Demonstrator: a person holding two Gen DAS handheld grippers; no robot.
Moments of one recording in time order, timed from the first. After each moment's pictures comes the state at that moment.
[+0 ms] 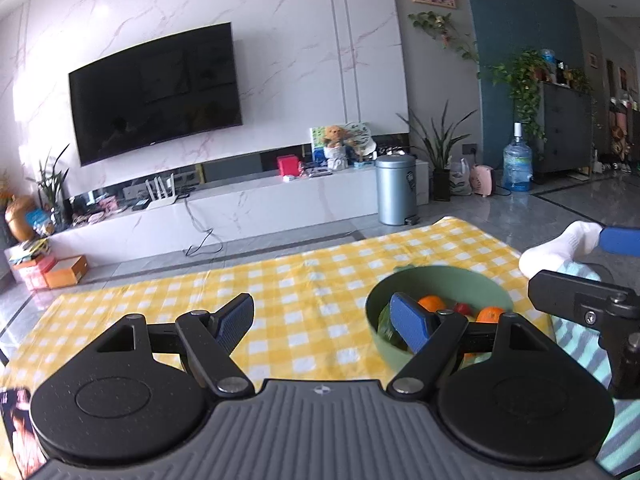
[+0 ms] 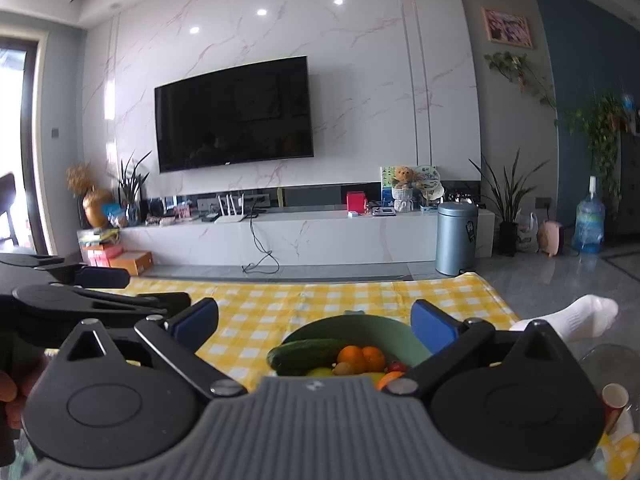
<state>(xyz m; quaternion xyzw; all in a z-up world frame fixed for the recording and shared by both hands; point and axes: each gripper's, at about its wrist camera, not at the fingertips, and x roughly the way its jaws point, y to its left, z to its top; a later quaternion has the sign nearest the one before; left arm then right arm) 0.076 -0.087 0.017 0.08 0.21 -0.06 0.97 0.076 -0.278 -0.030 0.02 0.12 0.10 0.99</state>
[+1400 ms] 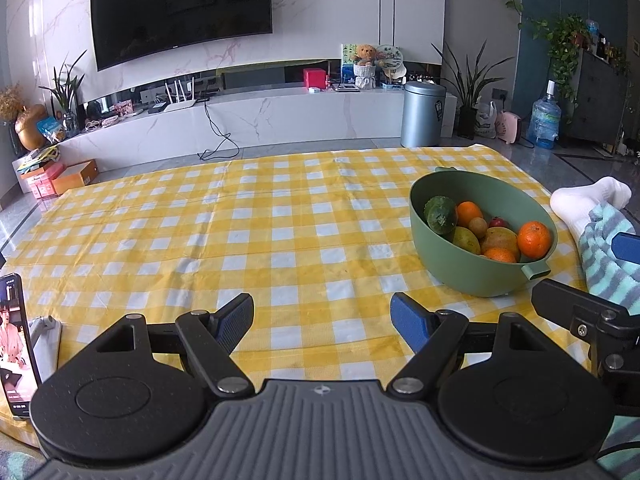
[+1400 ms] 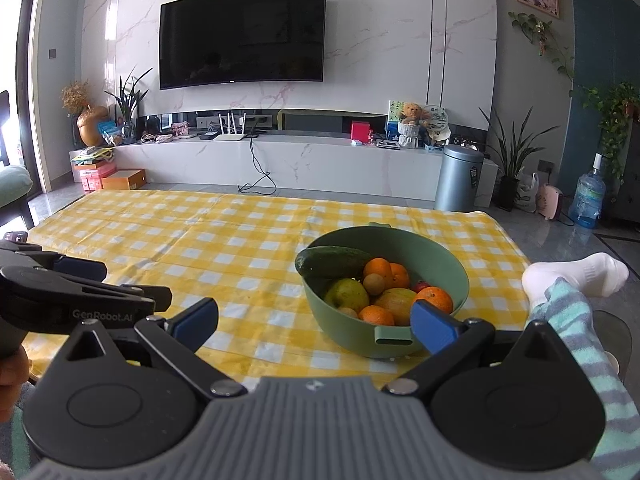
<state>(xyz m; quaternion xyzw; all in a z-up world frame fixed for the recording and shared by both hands) 0.076 -0.035 -0.039 0.03 0.33 -0.03 0.94 0.083 -0.225 -0.075 -0.02 0.23 0.10 0.97</state>
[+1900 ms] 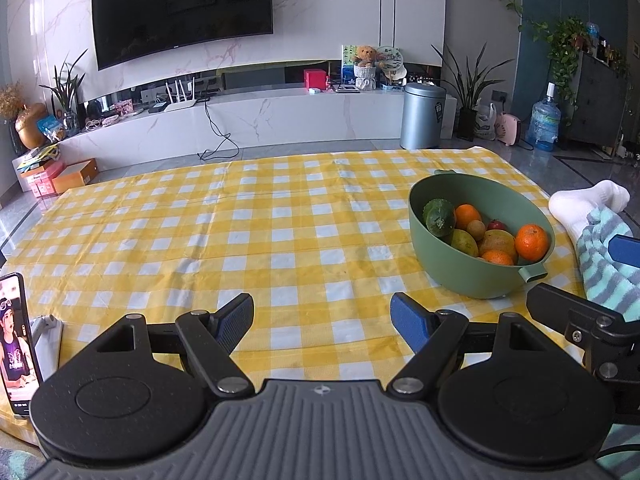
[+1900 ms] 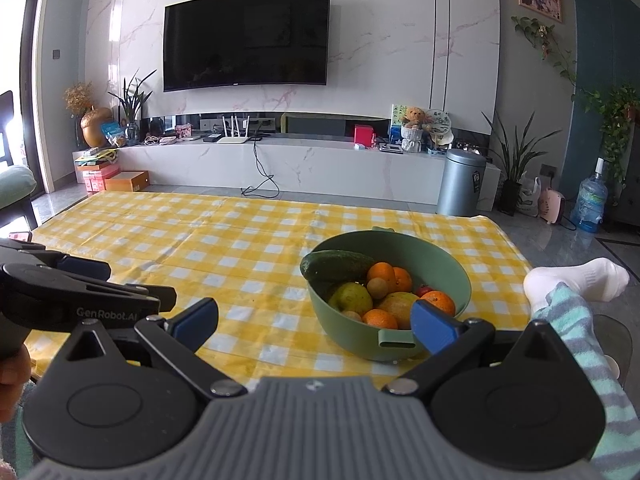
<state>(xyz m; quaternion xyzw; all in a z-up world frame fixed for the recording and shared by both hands) 0.074 -0.036 -0.036 0.03 0.33 -0.03 0.94 0.080 -0.224 -0.074 -0.03 0.23 0.10 0.97</state>
